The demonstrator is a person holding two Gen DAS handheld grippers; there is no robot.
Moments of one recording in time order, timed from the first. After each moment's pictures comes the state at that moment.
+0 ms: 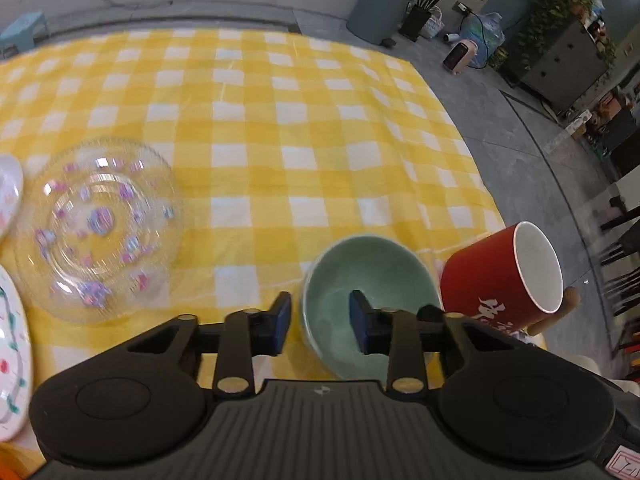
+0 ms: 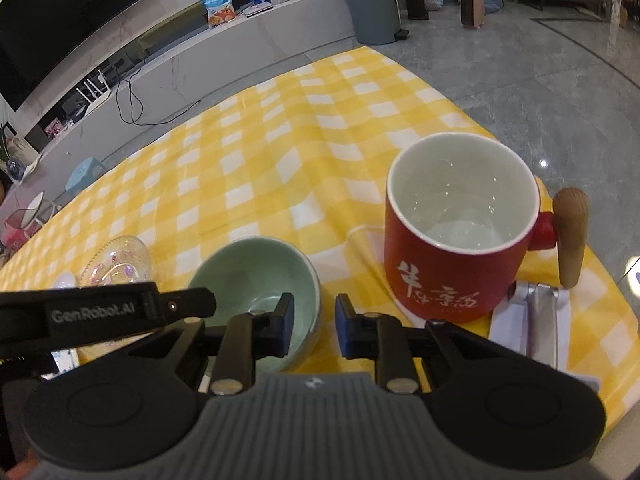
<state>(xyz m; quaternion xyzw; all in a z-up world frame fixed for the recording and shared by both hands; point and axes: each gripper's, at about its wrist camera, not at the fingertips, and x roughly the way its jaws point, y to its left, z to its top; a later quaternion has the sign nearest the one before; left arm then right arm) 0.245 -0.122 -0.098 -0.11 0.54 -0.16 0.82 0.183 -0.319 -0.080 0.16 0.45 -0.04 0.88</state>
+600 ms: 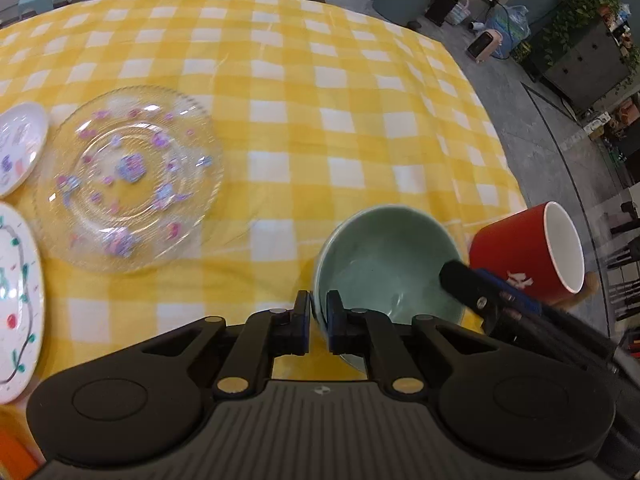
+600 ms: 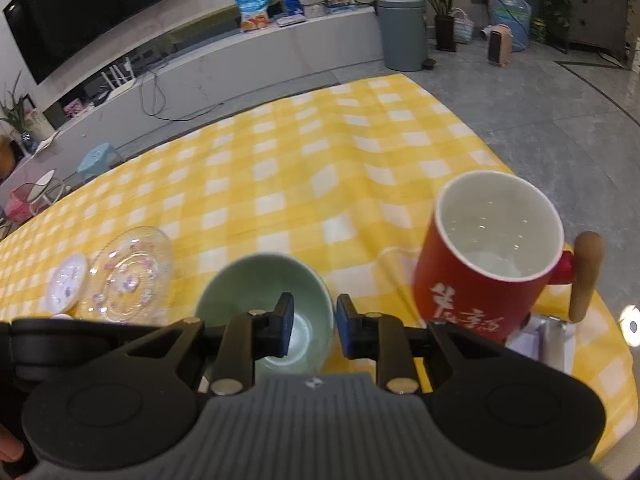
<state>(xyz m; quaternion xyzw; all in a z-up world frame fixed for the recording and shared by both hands) 0.232 -0.096 -0.109 -0.12 0.57 -0.12 0.80 0.179 -0.294 -0.067 0.11 0.43 0.00 0.90</state>
